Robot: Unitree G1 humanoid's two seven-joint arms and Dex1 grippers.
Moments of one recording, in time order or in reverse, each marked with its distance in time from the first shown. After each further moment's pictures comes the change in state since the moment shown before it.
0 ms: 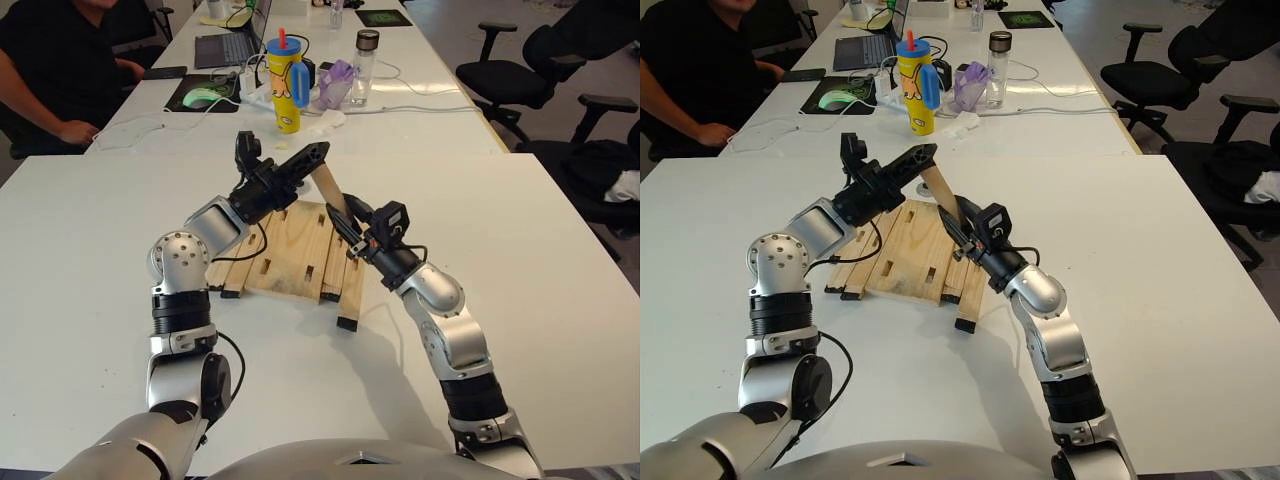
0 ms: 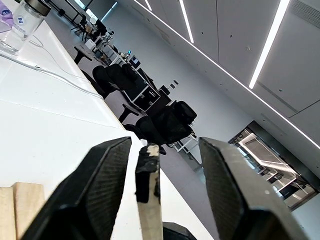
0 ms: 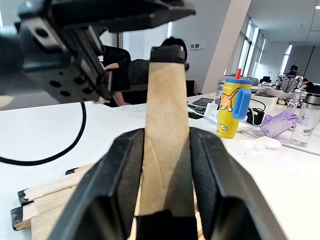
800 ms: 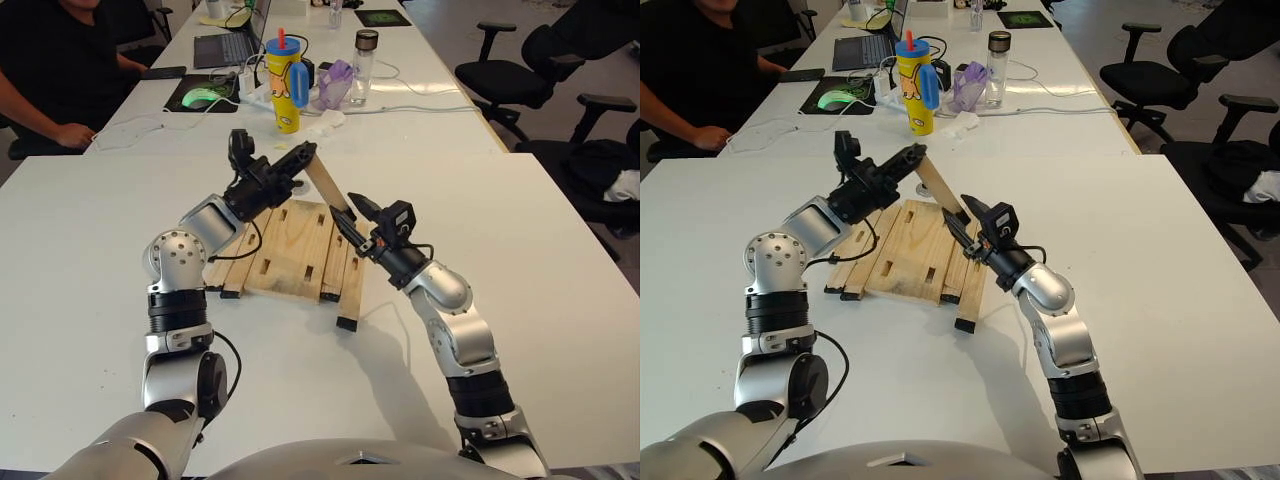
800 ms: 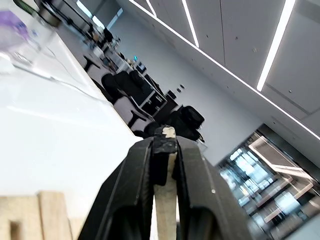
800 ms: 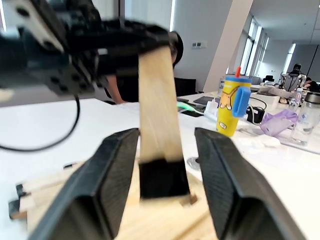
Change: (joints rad) left arm 0.005 0.018 0.029 0.016 0.047 -0.107 -0.002; right arm -0.018 -0.056 -0.025 0.038 0.018 0.017 0.053
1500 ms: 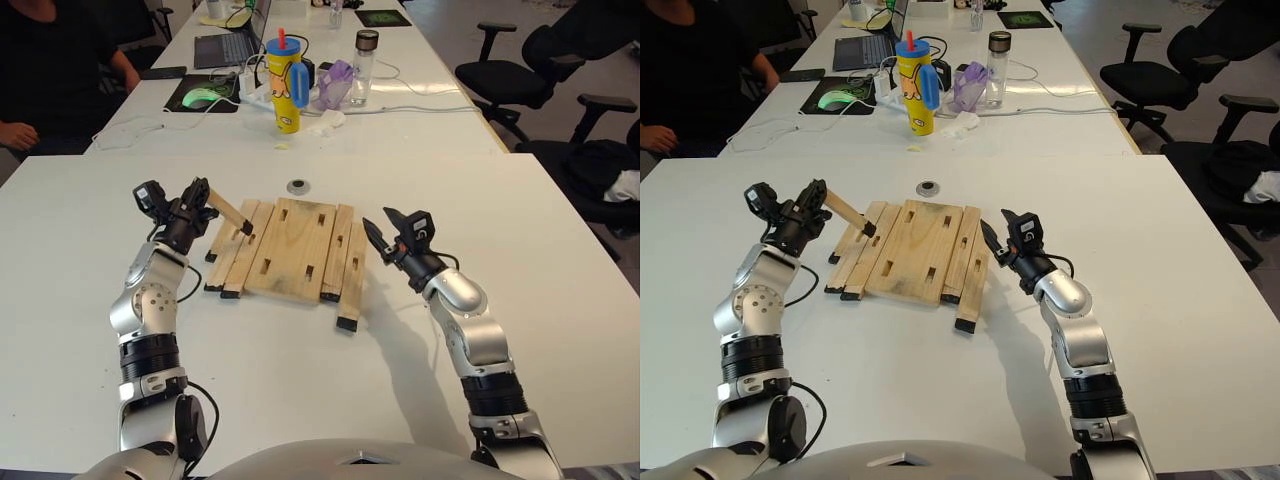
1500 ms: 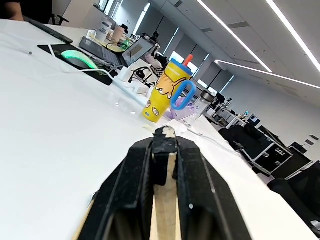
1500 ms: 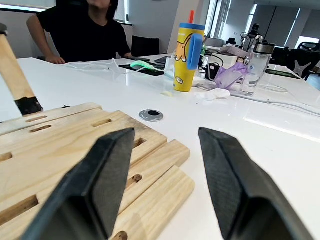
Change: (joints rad) left arm 0.256 0.070 0.084 0.046 0.303 -0.432 0.097; right arm 0.010 -0.029 -0.079 0.087 -0.053 0.047 -0.103
